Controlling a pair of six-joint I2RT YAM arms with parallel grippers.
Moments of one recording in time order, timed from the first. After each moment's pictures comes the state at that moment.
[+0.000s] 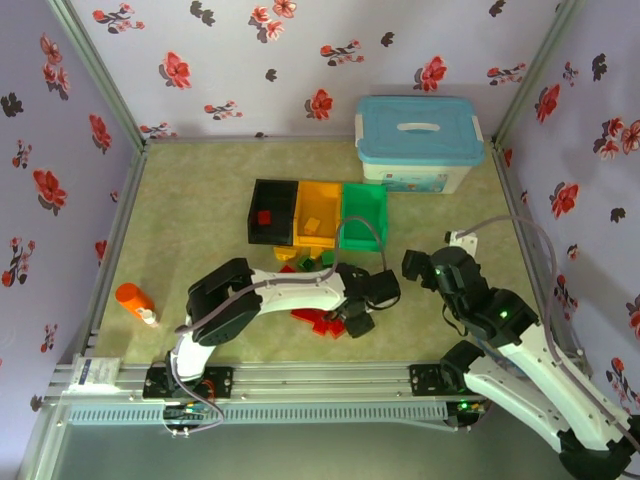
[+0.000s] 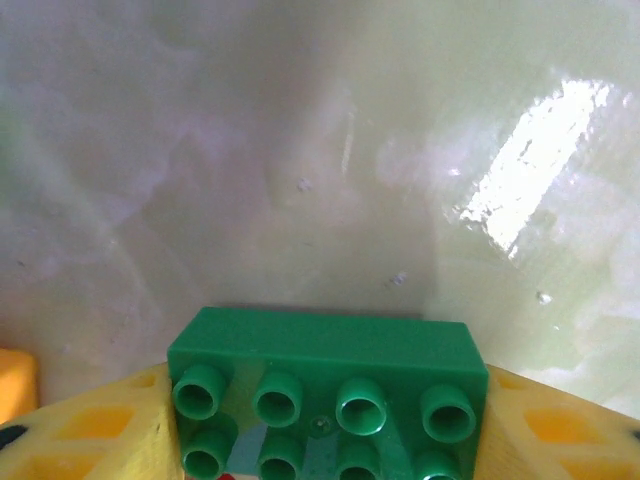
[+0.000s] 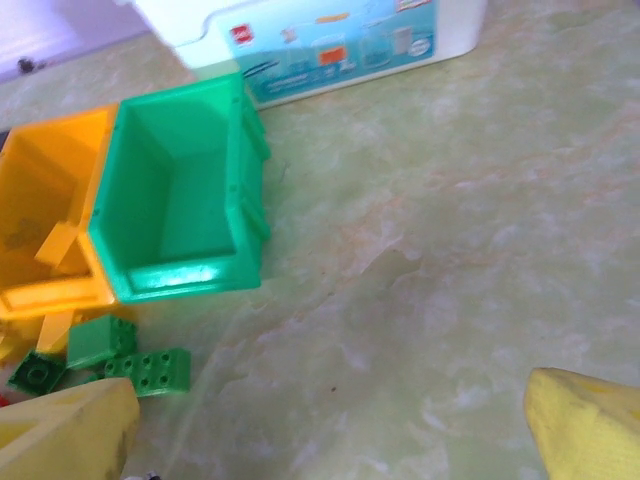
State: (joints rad) left arm -1.27 2.03 1.47 -0.83 -0.12 -0.15; right arm 0.67 0.61 0.75 -0.88 0.48 0.69
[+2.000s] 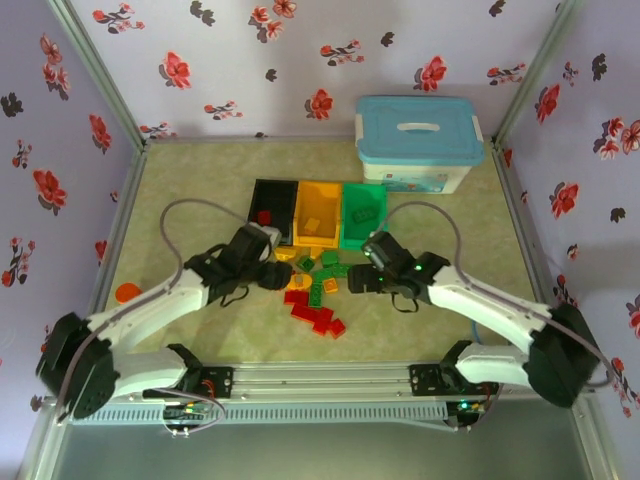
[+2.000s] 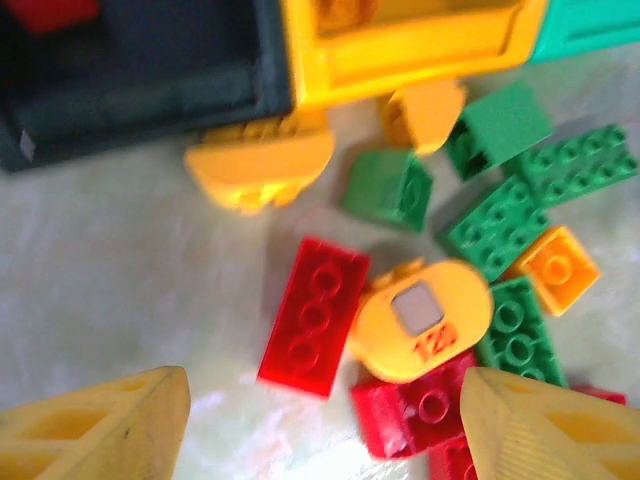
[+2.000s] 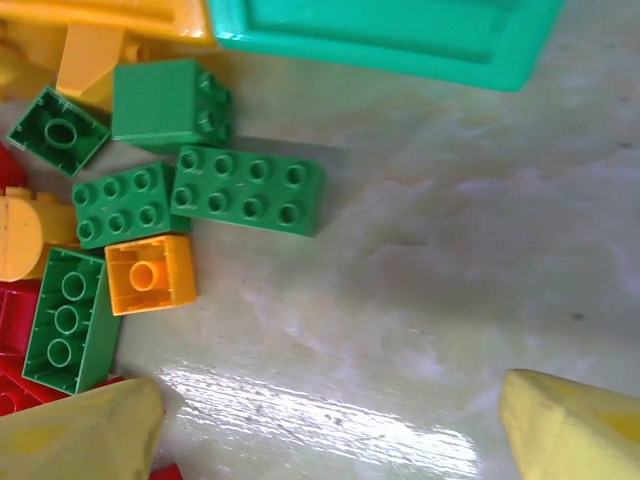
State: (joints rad) left arm -0.74 1.15 0.71 -0.49 -0.07 -0.39; right arm 0.81 1.24 0.78 -0.62 0.09 0.61
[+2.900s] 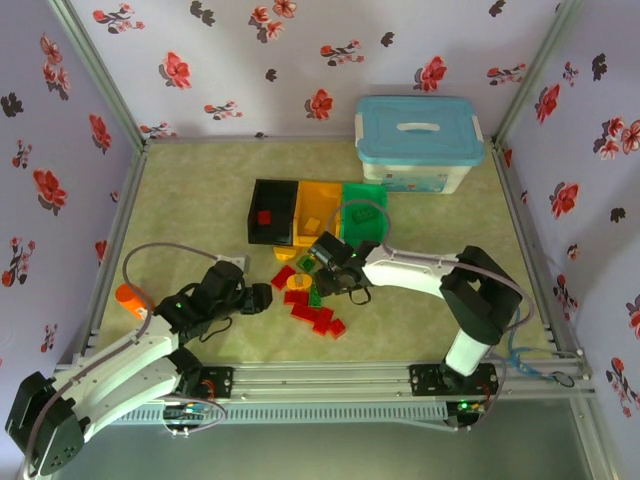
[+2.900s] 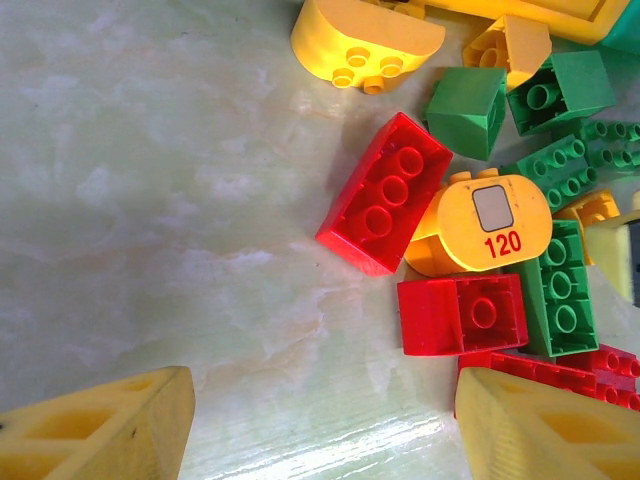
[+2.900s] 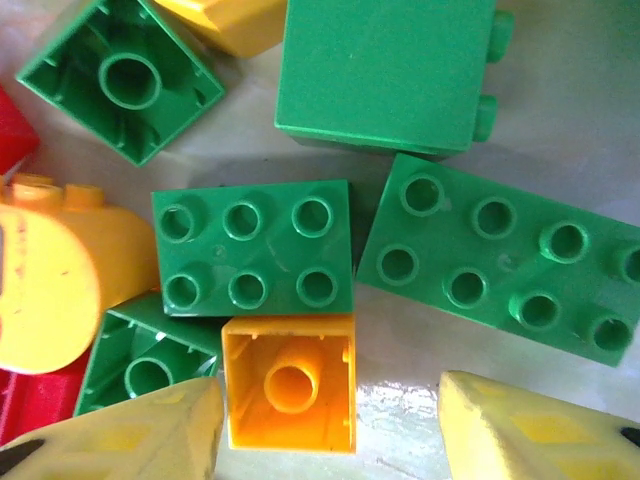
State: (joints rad) left arm -0.74 0.79 0.41 -0.45 -0.08 -0.64; right arm 0.94 1.71 1.02 -0.56 0.08 0.62
